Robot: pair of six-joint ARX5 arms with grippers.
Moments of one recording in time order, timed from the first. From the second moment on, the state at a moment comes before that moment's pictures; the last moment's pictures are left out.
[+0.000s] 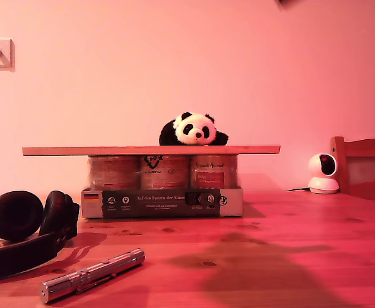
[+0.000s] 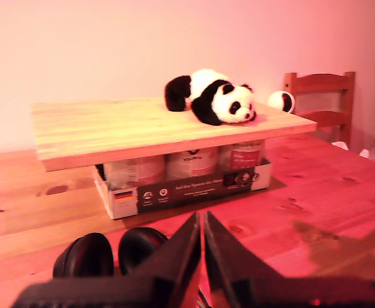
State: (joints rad) left arm -0.22 0.00 0.12 -0.15 0.25 -0.12; right arm 0.52 1.17 1.04 -0.17 0.35 -0.05
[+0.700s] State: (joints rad) left arm -0.22 0.00 0.12 -0.22 0.25 -0.12; right arm 0.18 0.91 0.56 0.20 0.03 -0.05
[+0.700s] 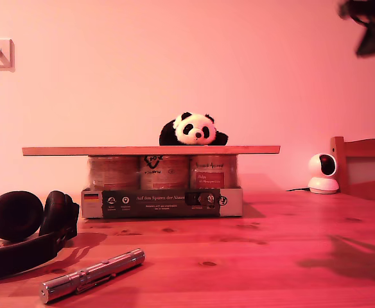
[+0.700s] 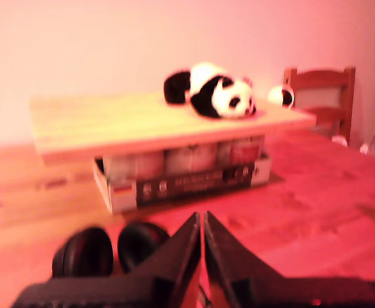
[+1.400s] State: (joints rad) left arm -0.22 0.00 0.12 -0.25 0.04 -0.10; right arm 0.32 0.45 0.49 -0.05 -0.02 -0.06
